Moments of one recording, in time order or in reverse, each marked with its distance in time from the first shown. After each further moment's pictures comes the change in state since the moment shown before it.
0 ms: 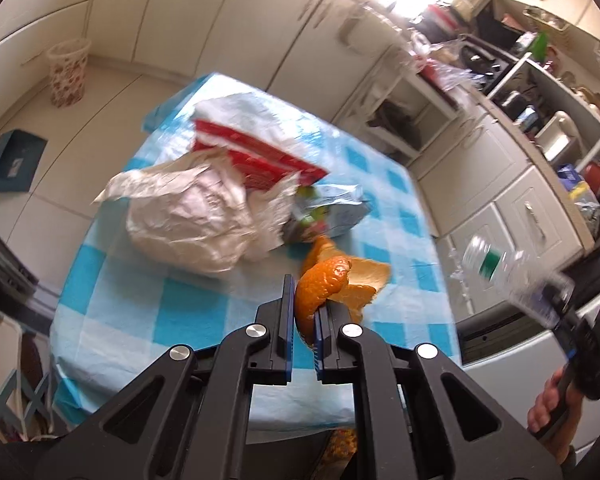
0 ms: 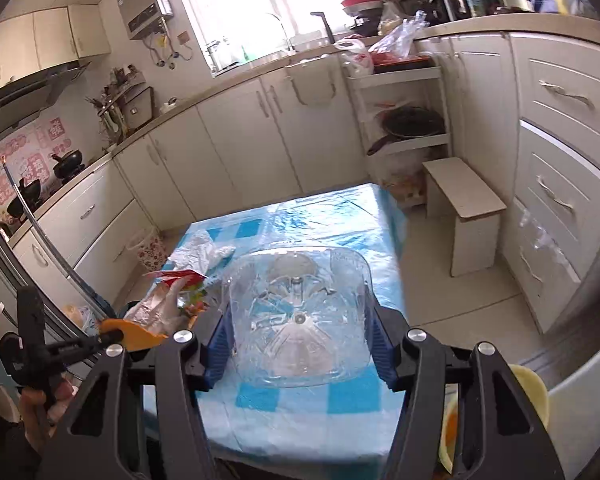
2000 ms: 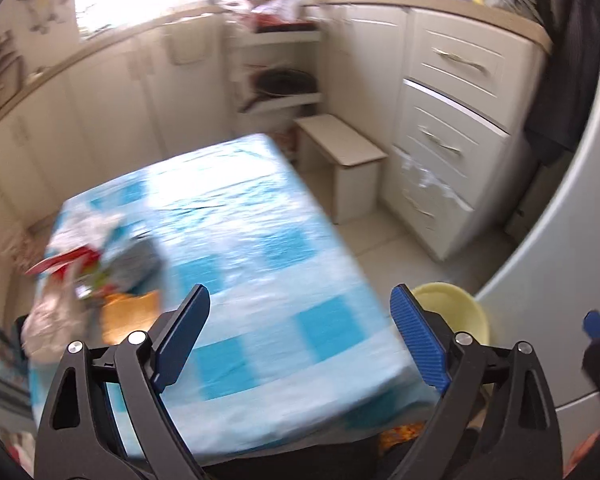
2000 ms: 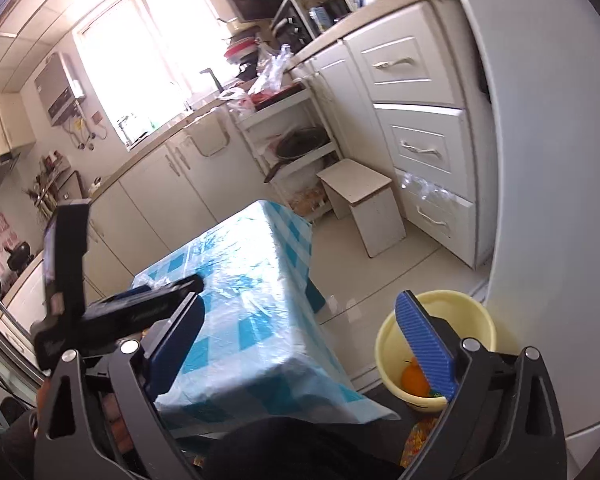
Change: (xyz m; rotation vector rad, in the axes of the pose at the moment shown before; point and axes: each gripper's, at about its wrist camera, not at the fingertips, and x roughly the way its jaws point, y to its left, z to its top) left arm 0.062 -0.261 -0.080 0.612 0.012 0.161; right arm -0.105 -0.049 -0.085 0.293 -0.173 -0.194
